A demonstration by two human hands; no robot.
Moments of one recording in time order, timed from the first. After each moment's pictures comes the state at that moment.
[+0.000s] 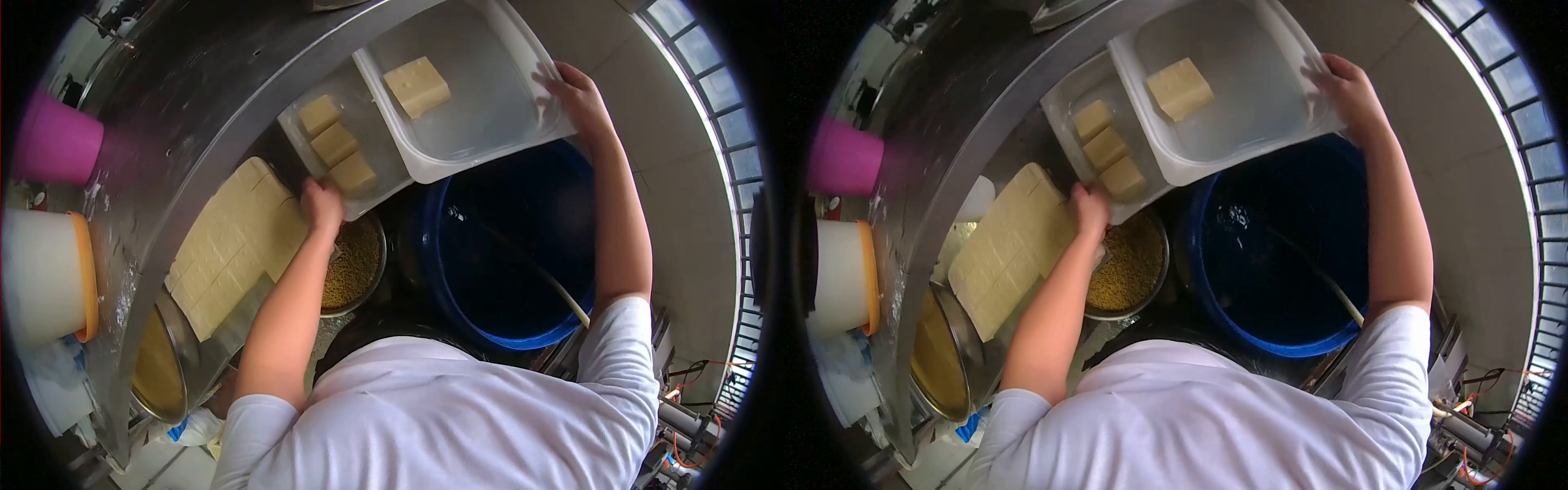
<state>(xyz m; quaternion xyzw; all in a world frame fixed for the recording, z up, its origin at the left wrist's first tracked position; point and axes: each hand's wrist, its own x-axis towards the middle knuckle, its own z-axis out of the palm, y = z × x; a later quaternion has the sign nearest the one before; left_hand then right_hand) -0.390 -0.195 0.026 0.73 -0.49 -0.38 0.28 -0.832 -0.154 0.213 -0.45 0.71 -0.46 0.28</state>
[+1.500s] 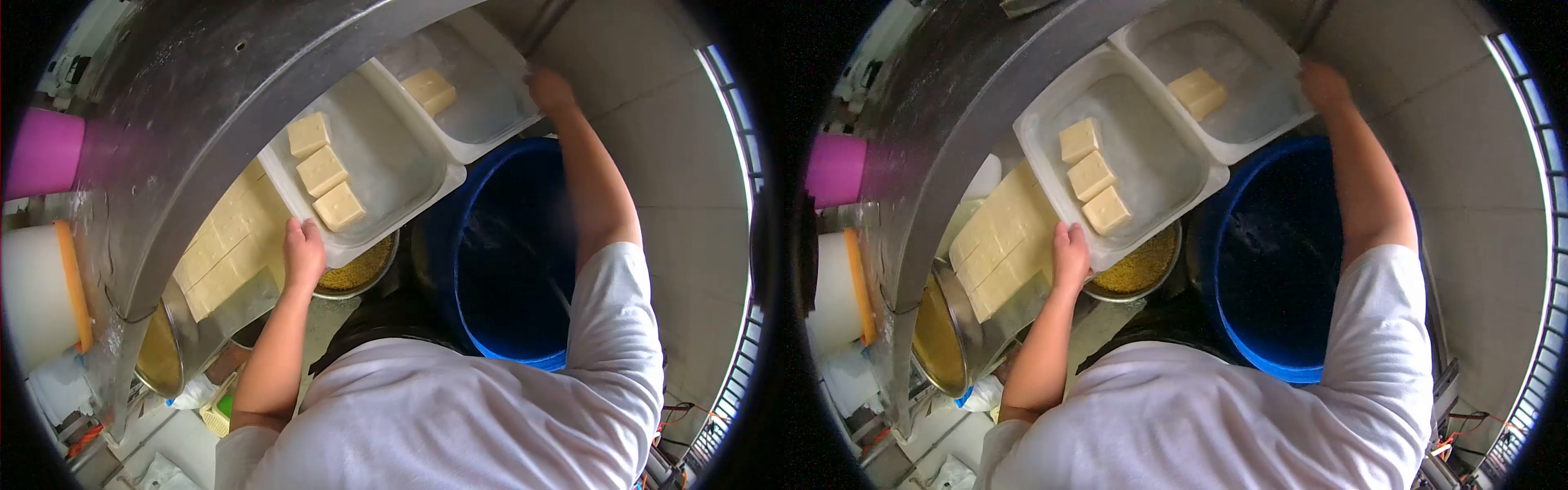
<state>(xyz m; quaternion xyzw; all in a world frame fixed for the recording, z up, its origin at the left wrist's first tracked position) -0.315 -0.129 0.030 0.73 -0.50 -0.36 0.28 -0.894 -0.320 0.025 -0.67 0.74 0.05 -0.01</state>
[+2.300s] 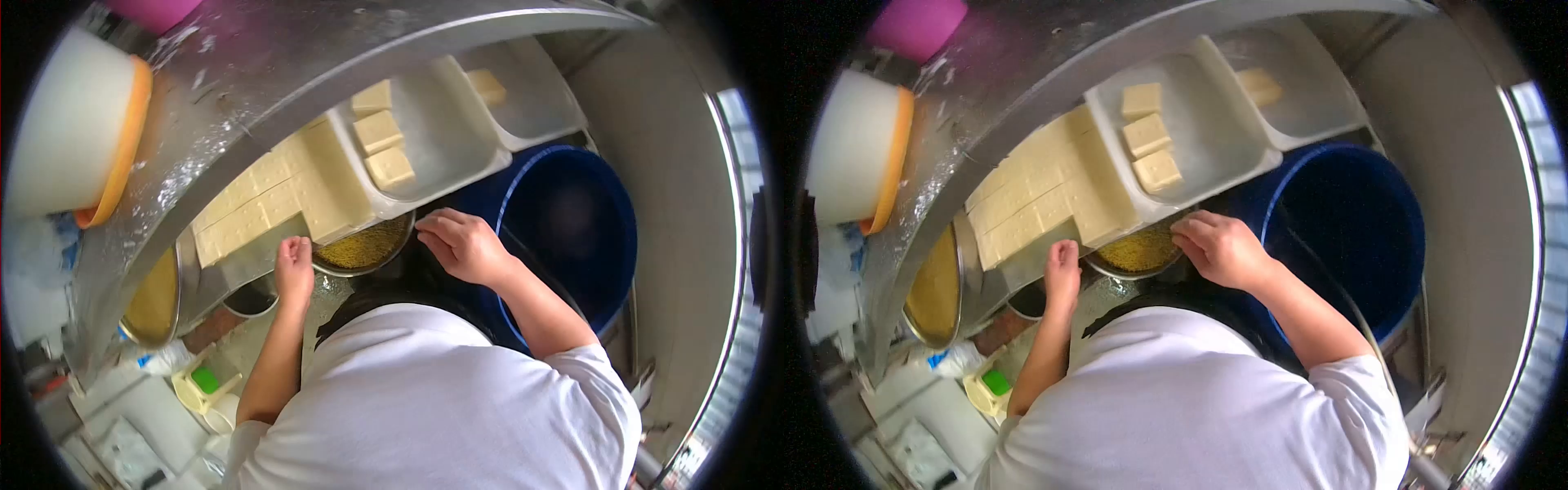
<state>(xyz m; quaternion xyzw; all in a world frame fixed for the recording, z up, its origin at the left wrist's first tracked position) -0.180 -0.001 0.018 0.75 -0.38 -0.41 0.35 -0.522 -0.039 0.140 -0.79 0.42 -0.34 0.29</state>
